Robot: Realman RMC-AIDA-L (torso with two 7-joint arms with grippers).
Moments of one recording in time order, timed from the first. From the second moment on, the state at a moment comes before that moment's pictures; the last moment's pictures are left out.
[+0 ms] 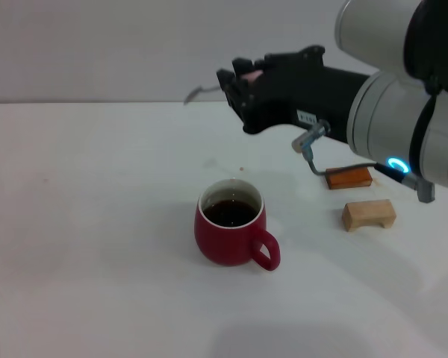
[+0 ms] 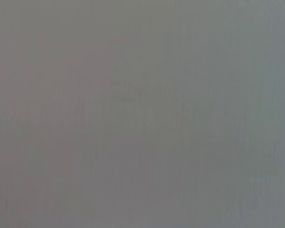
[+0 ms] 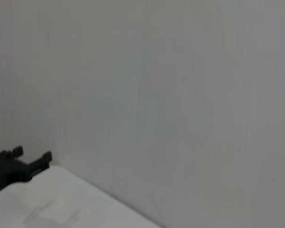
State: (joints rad) left arm -0.46 -2.03 -1.38 -0.20 2.23 1.03 0.04; right arm 0.19 2.08 1.16 2.03 -2.73 0.80 -0.17
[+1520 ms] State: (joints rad) left arm -0.45 -2.05 -1.38 -0.20 2.23 1.03 0.03; right arm 0.42 2.07 1.35 2.03 -2.60 1.27 -0.09
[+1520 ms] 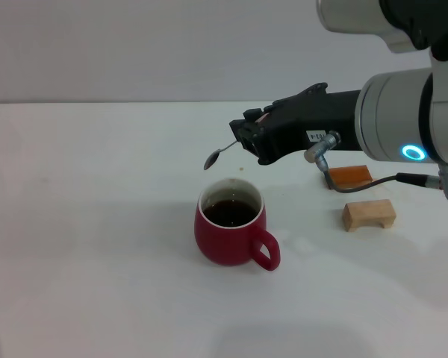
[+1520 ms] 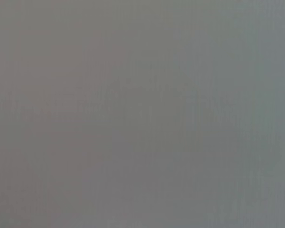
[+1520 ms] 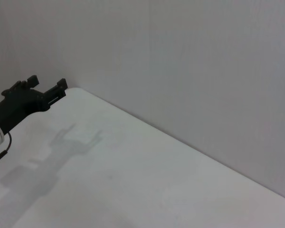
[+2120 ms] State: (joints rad) left arm -0.45 -2.05 -1.38 -0.20 2.23 1.03 0.03; right arm 0.49 2.08 1.41 2.01 -2.60 1.38 -0.06
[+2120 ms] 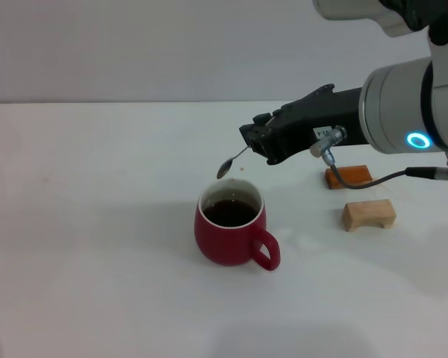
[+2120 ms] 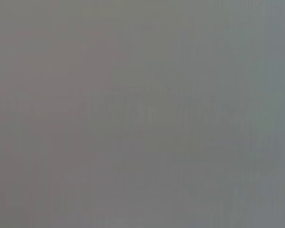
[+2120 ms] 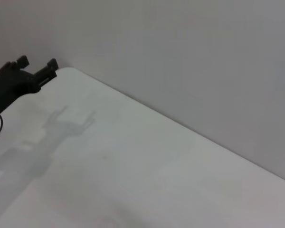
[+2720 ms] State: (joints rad) left arm -0.46 -2.05 -1.38 -0.20 2.23 1.03 0.03; right arm 0.57 2.07 1.42 1.85 -2.59 1.40 -0.08
